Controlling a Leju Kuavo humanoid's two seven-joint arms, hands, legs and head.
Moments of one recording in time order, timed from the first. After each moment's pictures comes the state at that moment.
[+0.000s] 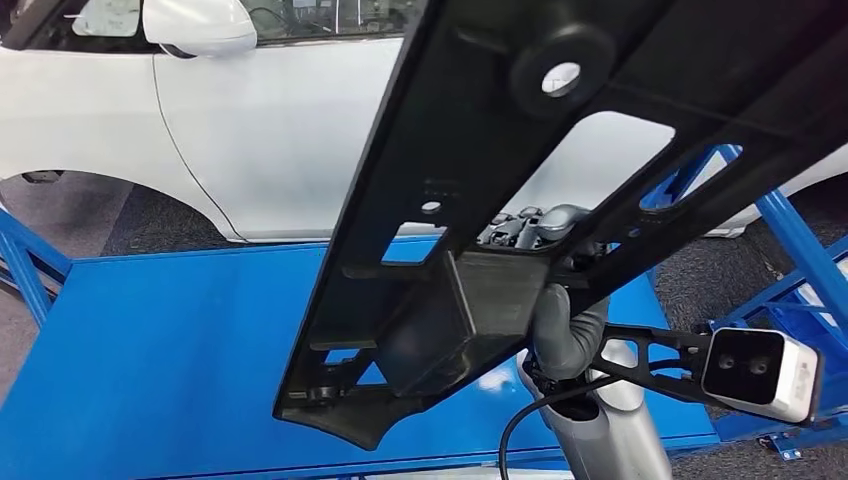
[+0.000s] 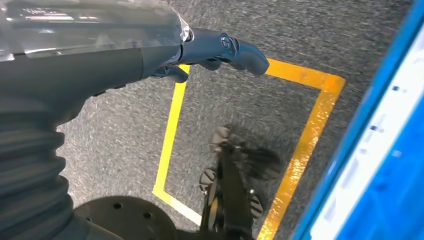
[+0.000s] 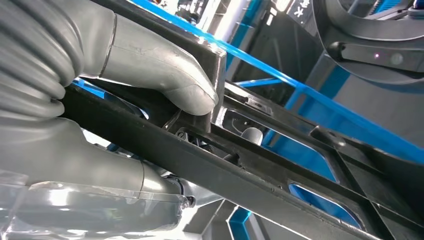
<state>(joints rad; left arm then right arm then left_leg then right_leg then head) -0.09 -0.11 1.32 -0.20 -0.84 -0.11 -0.12 -0.37 0.02 0.38 -1.89 -0.40 0.47 -0.55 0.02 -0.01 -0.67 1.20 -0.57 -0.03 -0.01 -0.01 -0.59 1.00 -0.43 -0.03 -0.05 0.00</state>
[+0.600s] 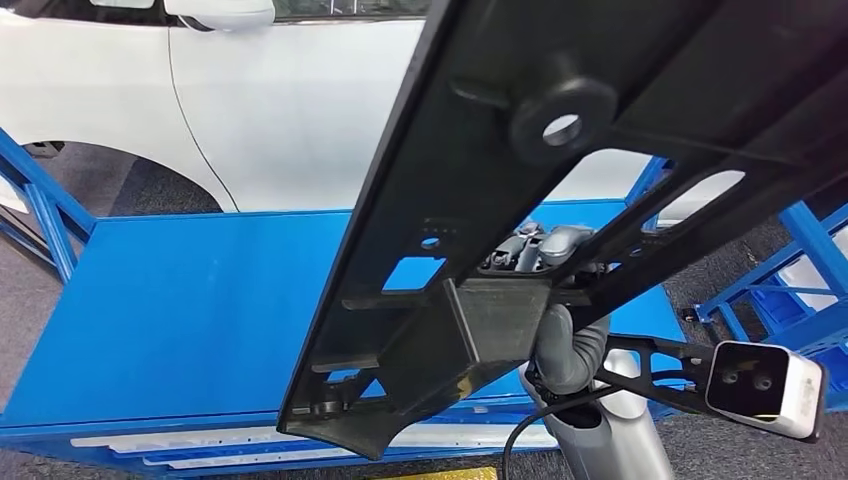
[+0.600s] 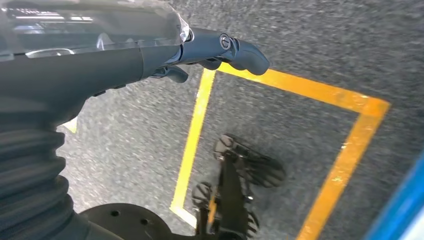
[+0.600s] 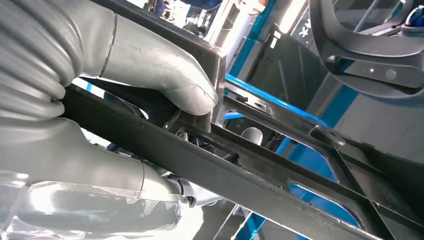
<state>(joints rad) -0.09 -0.12 1.32 -0.20 -0.87 -0.11 -0.10 -0.34 0.01 0.37 -1.91 -0.38 0.50 -0.57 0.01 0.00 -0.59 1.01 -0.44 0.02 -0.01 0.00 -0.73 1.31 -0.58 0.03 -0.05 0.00</state>
